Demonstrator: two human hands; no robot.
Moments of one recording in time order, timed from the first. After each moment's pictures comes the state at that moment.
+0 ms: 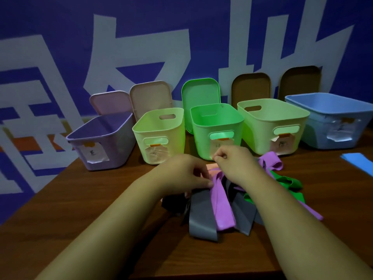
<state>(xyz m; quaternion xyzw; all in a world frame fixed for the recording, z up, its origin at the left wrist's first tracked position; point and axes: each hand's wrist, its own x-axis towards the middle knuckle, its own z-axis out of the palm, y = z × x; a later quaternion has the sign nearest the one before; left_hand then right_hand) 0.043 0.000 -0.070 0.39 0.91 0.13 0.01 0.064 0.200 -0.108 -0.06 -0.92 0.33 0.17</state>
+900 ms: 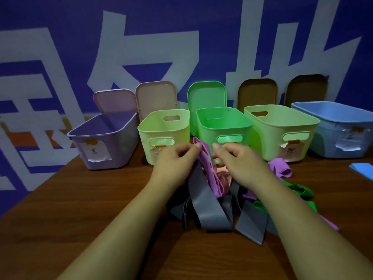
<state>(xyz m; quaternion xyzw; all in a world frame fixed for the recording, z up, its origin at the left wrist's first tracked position) 0.040 -0.007 -0.082 0.19 0.81 0.55 -0.09 0.086 0.183 -0.084 0.00 -0.86 0.48 0.19</state>
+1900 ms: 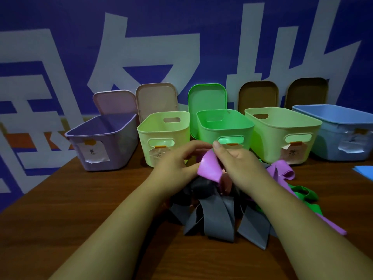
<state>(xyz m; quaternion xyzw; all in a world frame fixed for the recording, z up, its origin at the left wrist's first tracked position) 0.030 -0.021 -0.088 0.39 0.80 0.43 -0.13 0.082 0.173 -0.089 0.01 -0.85 0.48 0.20</state>
